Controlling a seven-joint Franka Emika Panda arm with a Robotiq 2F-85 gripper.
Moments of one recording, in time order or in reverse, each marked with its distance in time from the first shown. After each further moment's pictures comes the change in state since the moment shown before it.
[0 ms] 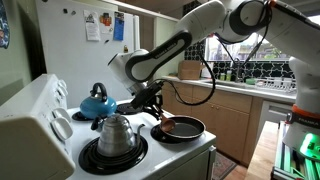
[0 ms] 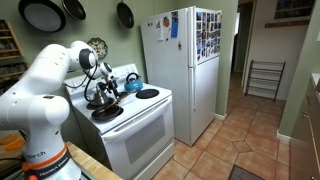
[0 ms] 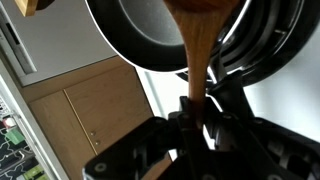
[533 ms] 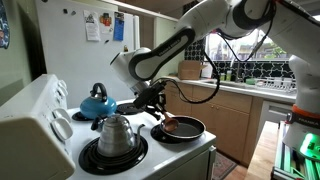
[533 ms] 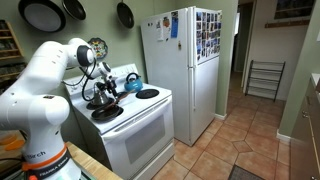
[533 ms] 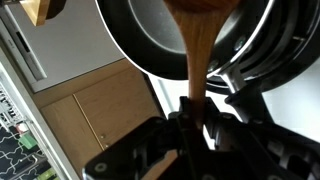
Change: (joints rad) arm 0.000 -0.059 0.001 -0.090 0.003 0.009 0.058
